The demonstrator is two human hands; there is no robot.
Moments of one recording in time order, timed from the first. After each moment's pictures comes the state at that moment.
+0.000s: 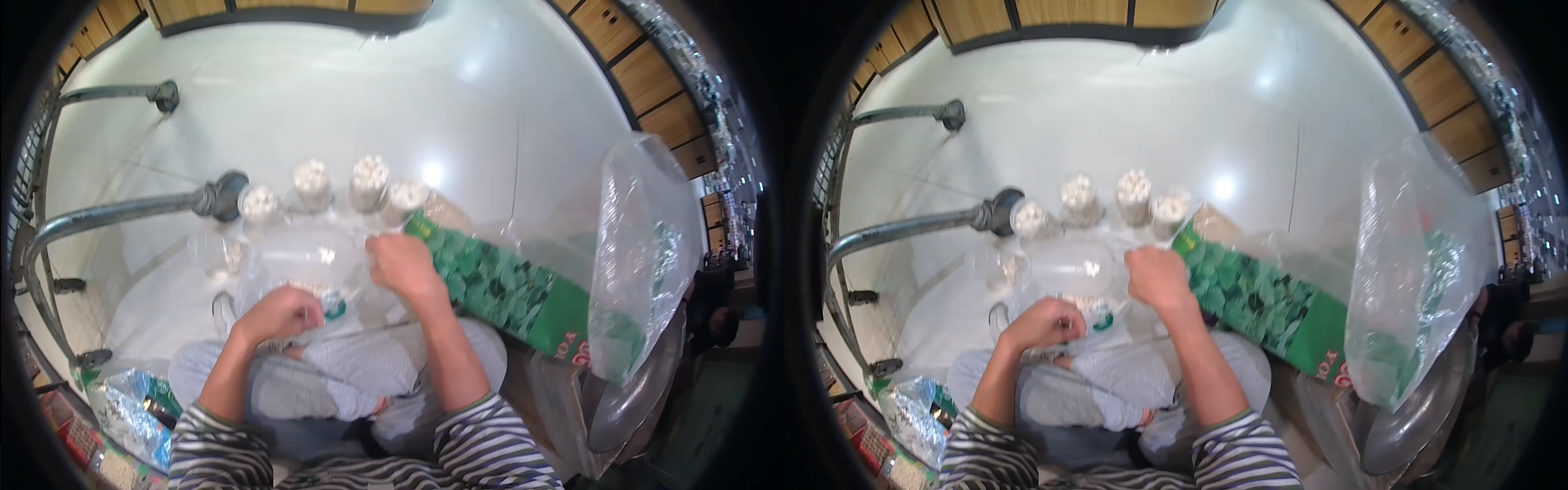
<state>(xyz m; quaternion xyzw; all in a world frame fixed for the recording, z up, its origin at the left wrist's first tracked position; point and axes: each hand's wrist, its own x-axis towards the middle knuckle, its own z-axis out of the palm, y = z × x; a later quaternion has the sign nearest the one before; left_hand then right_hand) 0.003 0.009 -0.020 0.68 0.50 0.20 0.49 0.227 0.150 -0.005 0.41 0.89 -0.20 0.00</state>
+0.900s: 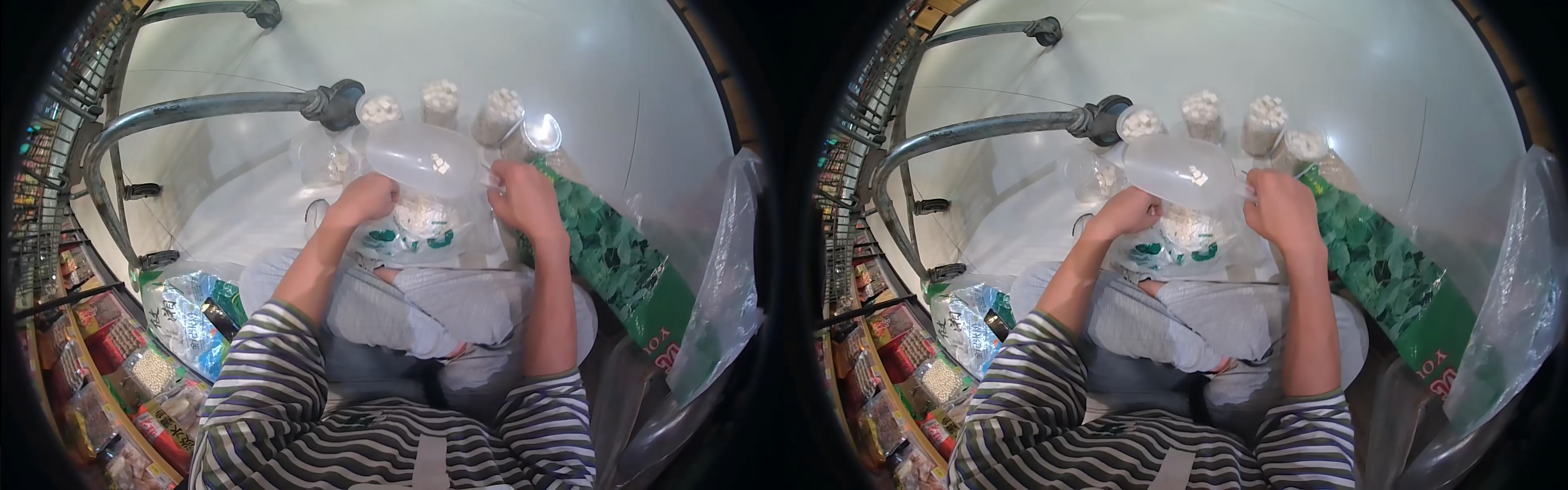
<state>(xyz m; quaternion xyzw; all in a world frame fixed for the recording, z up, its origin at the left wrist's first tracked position) -0.040 0.024 -0.100 0.62 0.72 0.05 0.29 0.221 0.148 0.008 0.41 0.88 -0.23 -0.05</state>
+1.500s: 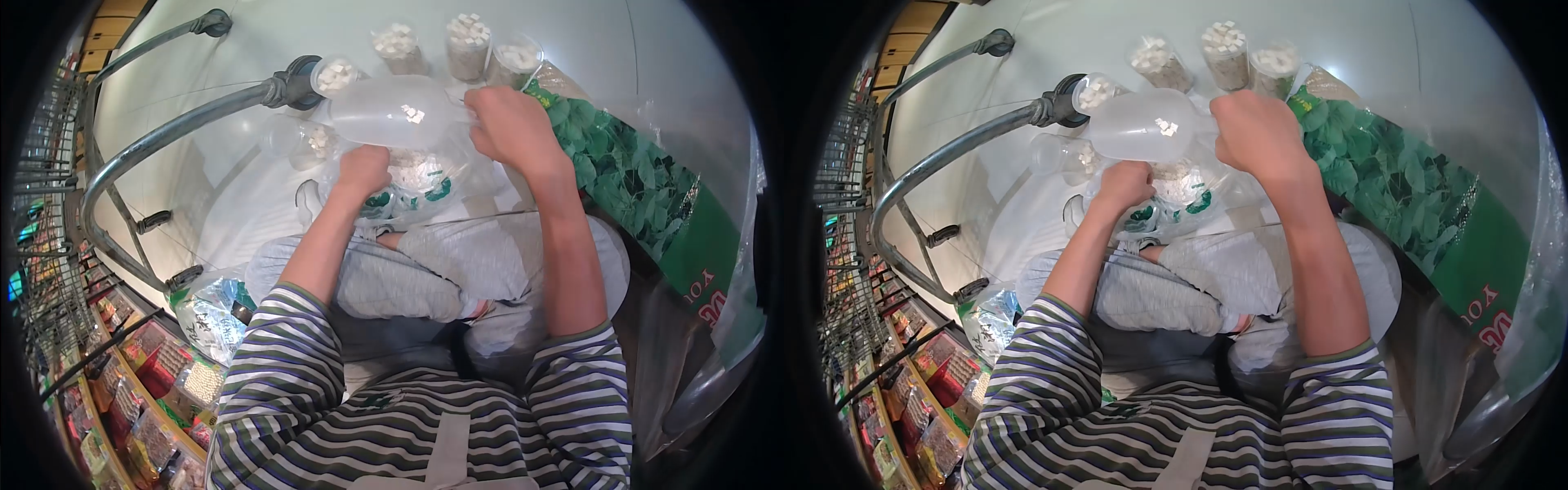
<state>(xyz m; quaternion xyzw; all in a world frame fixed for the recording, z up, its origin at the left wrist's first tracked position) -0.009 0.030 -0.106 0.64 0.72 -0.14 0.22 0.223 0.150 -0.005 0.41 0.88 -0.22 -0.05</state>
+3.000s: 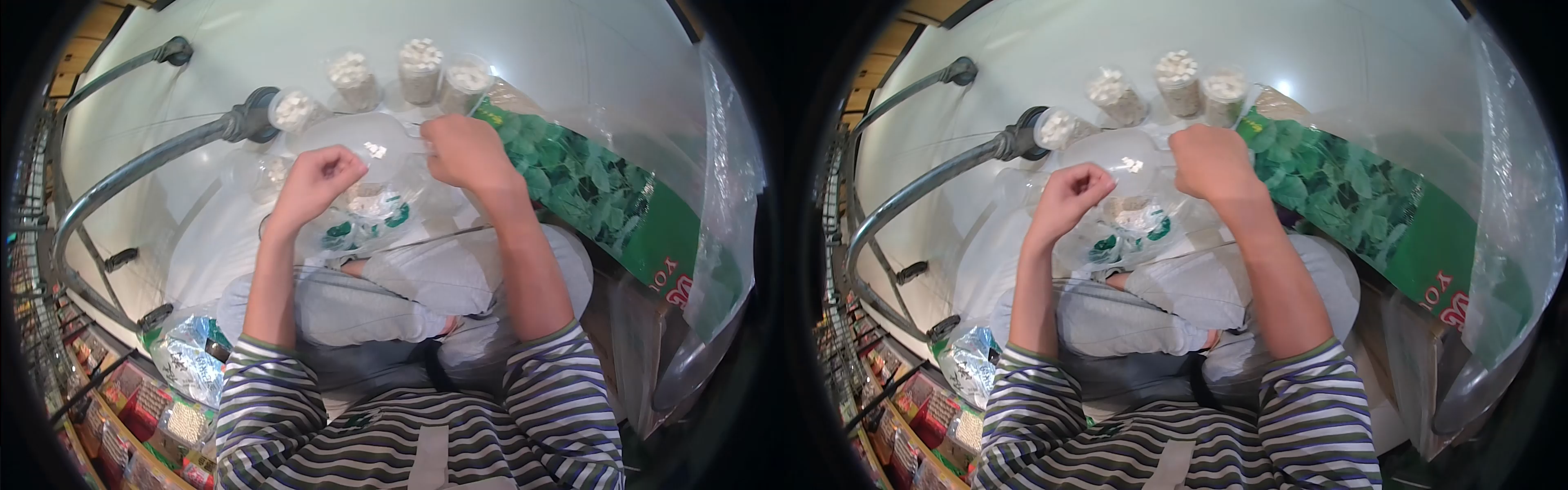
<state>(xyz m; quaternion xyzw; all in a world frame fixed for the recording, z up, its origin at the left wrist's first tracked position) -0.010 0.043 -0.021 0.50 0.62 0.29 0.53 0.223 0.151 -0.006 0.42 0.88 -0.22 -0.01</state>
